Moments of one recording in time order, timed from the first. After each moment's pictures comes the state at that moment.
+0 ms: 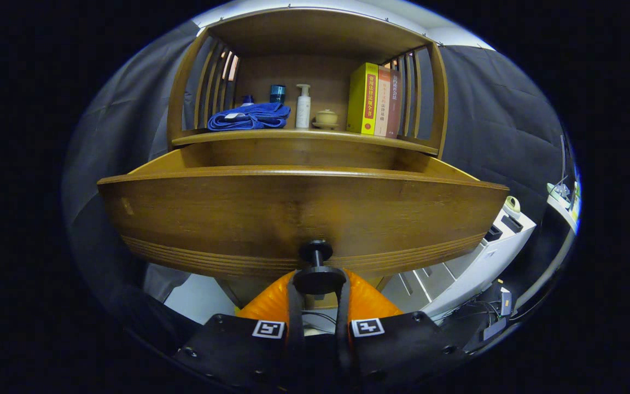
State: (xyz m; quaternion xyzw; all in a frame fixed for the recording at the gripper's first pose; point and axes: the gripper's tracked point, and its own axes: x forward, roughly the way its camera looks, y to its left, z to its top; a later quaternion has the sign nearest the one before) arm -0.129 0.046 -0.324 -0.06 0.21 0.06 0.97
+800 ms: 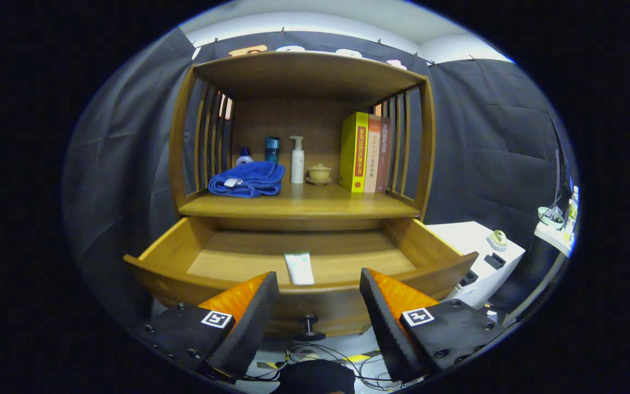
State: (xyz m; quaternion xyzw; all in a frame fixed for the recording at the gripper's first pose) arm -0.089 0.049 -0.179 -0.04 0.12 0.06 0.99
